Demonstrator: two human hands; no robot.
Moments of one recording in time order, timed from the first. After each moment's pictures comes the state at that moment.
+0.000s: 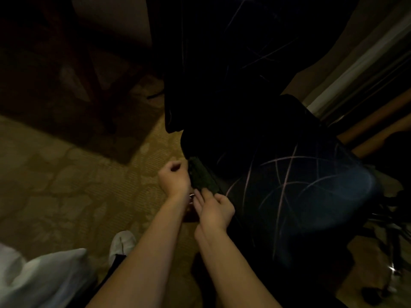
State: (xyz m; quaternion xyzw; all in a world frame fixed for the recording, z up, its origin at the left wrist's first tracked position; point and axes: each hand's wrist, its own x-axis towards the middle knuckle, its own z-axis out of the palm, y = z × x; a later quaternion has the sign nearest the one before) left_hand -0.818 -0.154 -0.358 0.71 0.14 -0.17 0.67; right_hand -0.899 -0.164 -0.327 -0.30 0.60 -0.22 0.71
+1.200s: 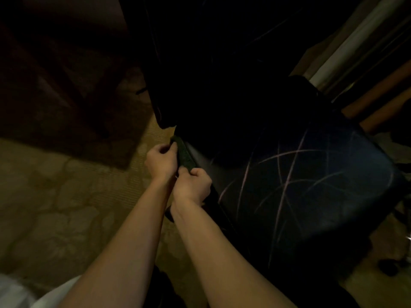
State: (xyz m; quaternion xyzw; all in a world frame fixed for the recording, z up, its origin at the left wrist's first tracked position) left_hand -0.736 -0.177 -0.344 0.80 0.05 -0.21 0.56; right_hand -0.800 -0.186 -0.325 -0.41 0.66 -0.14 0.61
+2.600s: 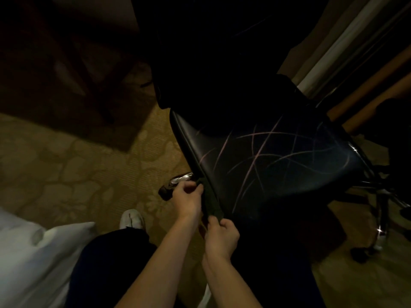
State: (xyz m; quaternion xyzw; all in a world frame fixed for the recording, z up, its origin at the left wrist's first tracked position) left_hand -0.941 -0.153 -0.346 0.73 0.18 -0.26 0.61; right_hand -1.023 -0.147 -0.346 -0.39 0.73 -0.10 0.56
